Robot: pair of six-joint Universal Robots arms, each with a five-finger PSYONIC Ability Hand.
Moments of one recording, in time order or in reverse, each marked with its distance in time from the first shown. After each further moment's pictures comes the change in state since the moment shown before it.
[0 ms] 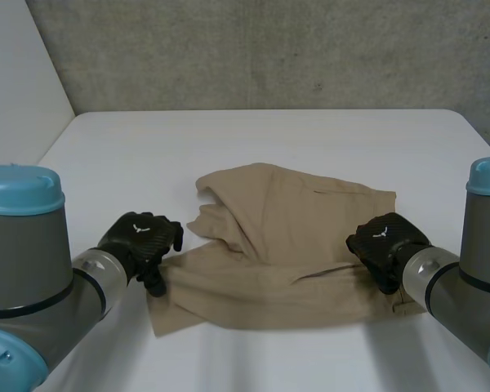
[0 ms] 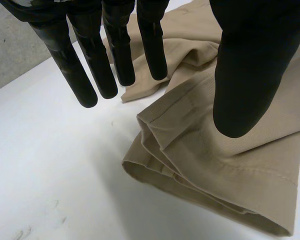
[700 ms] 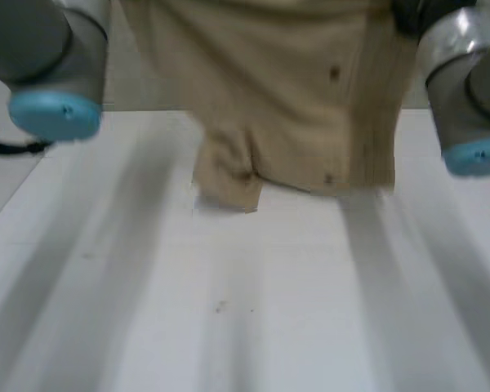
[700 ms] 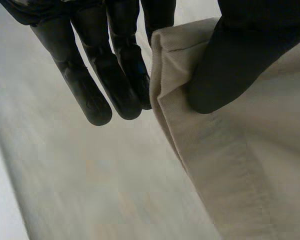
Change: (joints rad) left arm -0.008 -0.306 1.180 0.175 -0.194 -0.002; right arm 0.005 0.139 -0.753 -0.470 0.079 -0.067; left_hand 0.606 0.642 0.622 0.639 0.592; right_hand 0.000 0.000 0.000 0.001 0.000
